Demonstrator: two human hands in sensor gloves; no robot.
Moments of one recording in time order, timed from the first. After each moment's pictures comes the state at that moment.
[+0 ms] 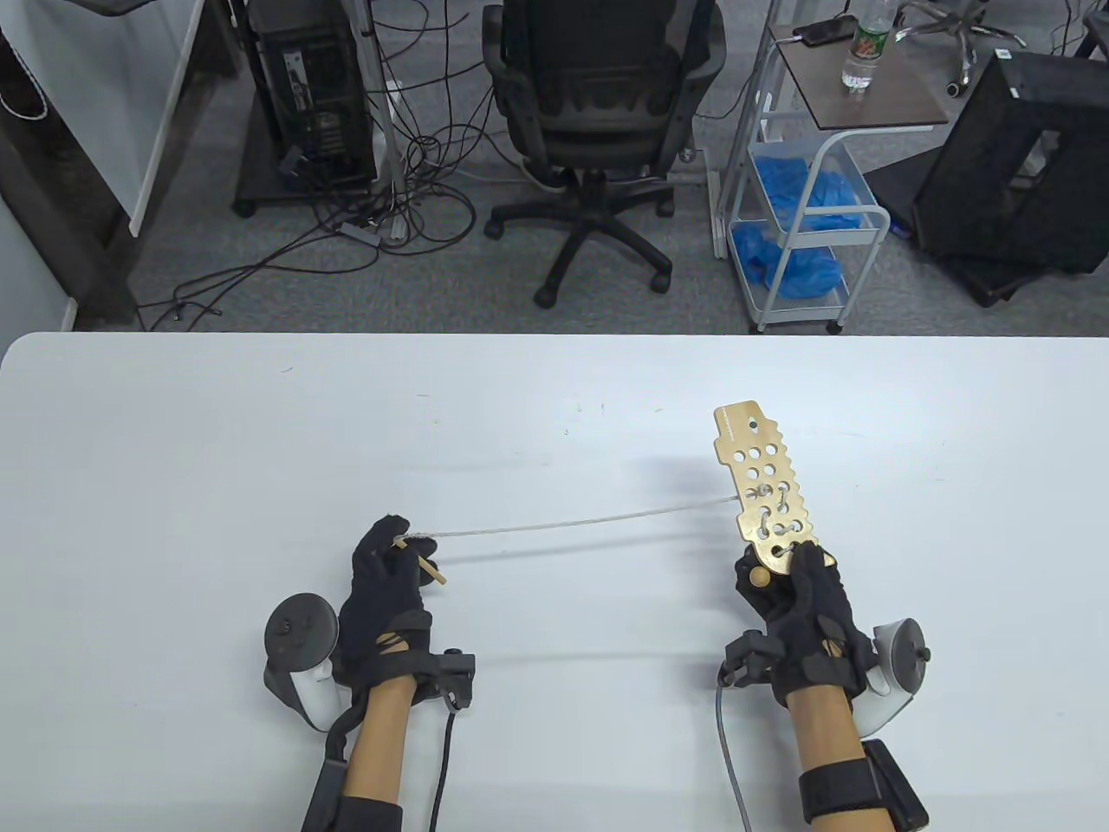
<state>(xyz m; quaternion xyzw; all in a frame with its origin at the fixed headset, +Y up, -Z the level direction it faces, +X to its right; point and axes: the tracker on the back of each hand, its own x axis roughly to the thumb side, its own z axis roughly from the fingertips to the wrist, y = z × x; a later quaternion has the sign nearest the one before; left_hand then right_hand) -0.226 -0.750 -0.266 0.09 0.16 0.61 0.77 0.245 -0.782 -0.263 -0.18 -0.10 0.50 0.84</state>
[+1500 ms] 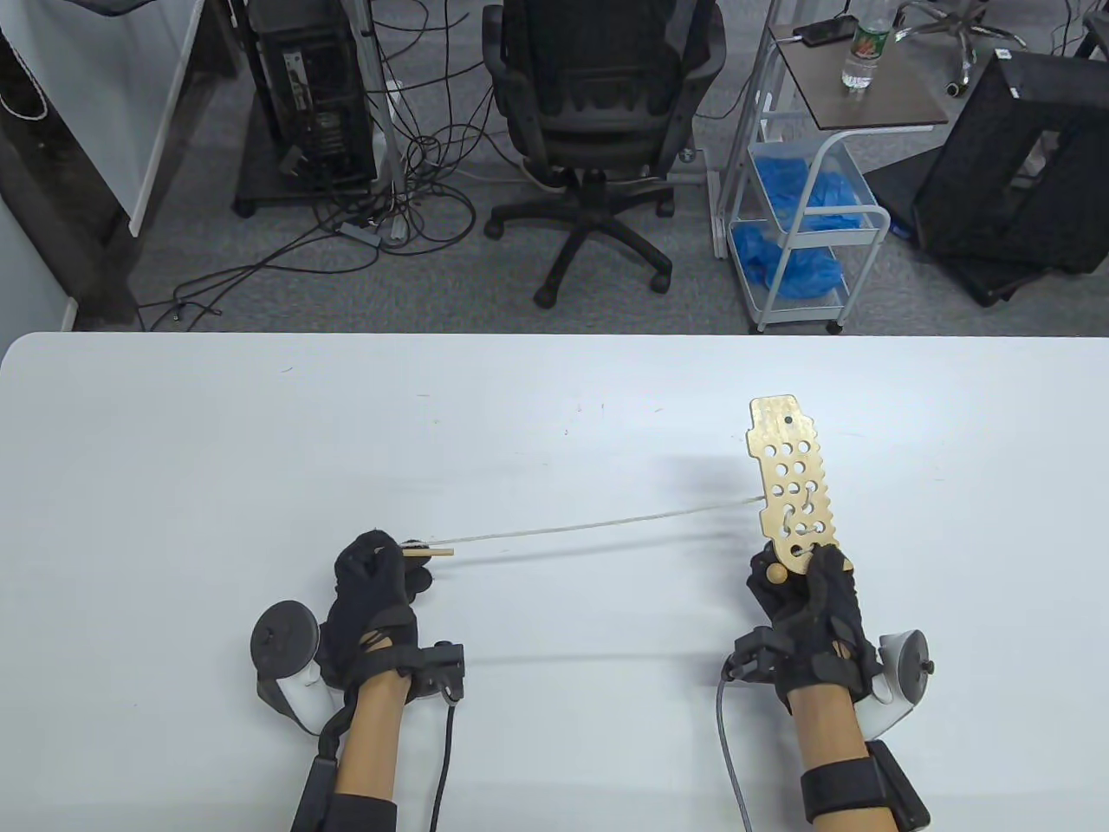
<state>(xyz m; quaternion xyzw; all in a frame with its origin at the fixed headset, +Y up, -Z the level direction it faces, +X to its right) -0.230 -0.755 -0.266 0.09 0.18 0.65 0.73 0.243 -0.787 -0.261 -0.20 -0.11 0.46 0.86</state>
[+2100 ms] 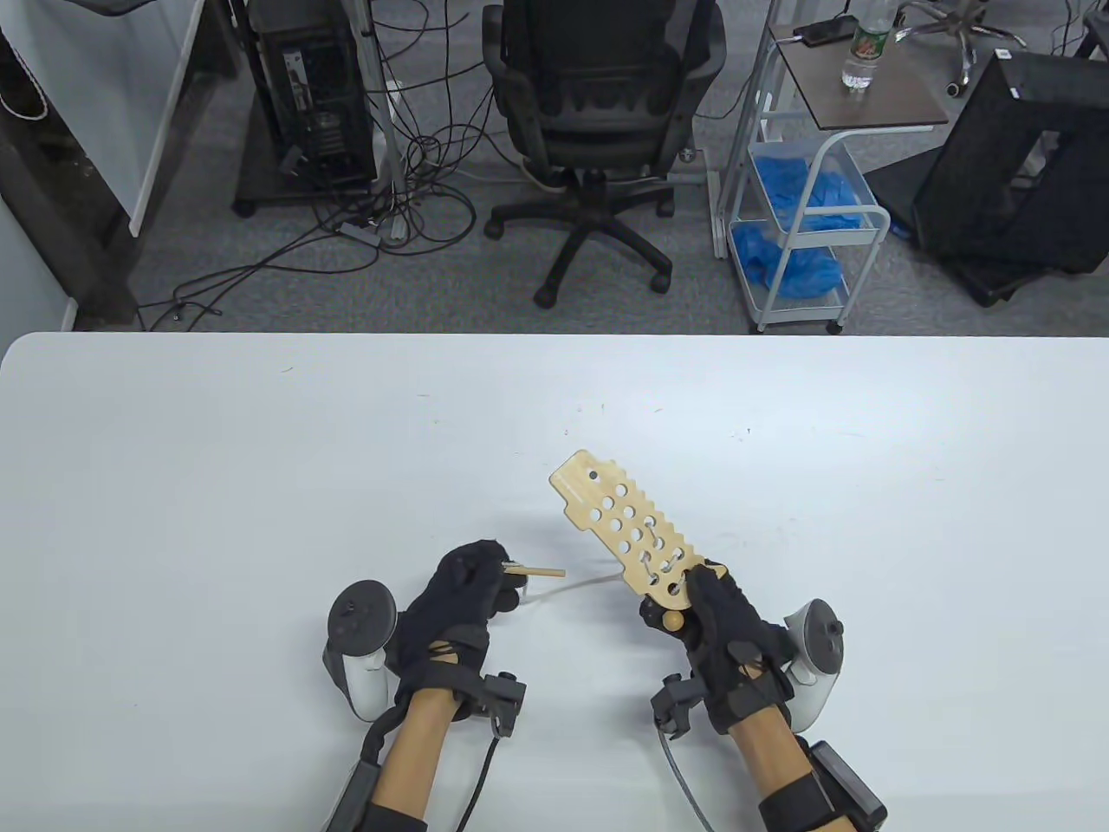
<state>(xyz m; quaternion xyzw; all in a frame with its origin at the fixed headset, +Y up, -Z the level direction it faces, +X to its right) -0.166 -0.754 -0.273 -0.03 0.04 0.65 0.75 0.158 -0.777 -0.265 -0.02 0.03 0.57 0.82</state>
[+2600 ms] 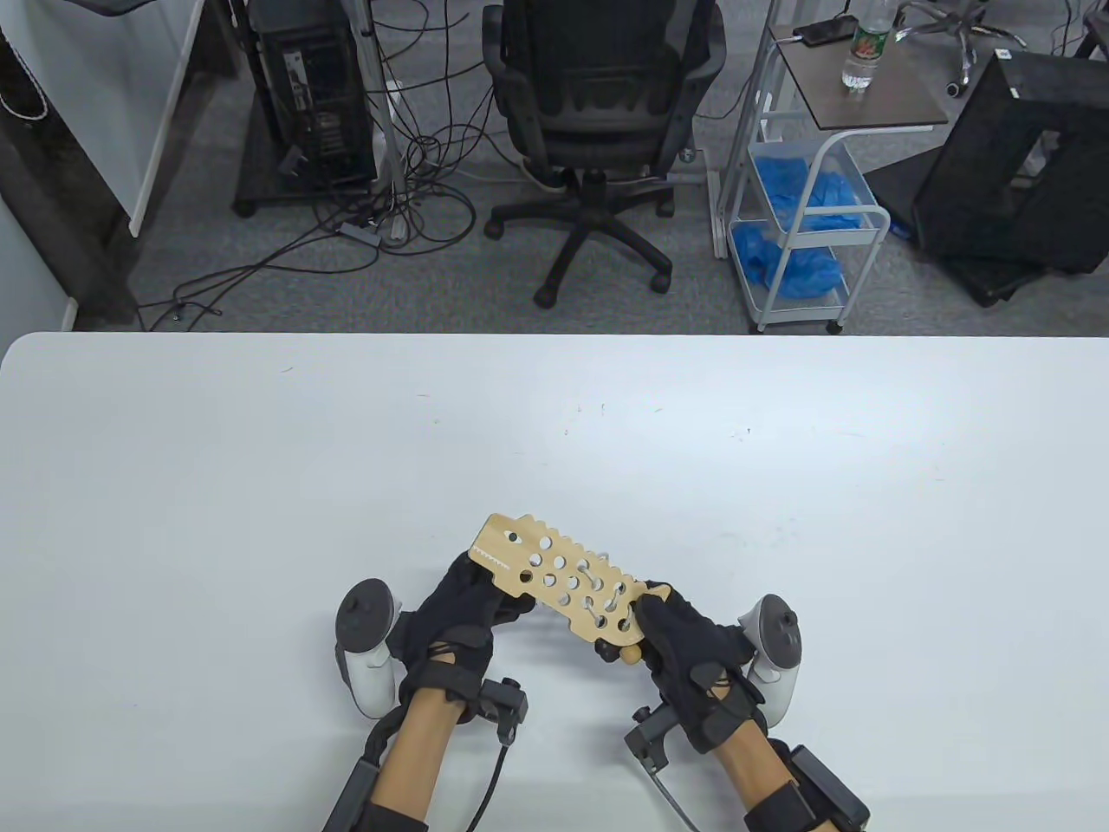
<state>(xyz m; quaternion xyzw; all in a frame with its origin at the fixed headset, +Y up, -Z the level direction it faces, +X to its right) -0.159 -0.758 -0.276 -0.08 -0.01 0.72 0.69 0.126 -0.773 -0.261 0.07 0.08 0.59 0.80</state>
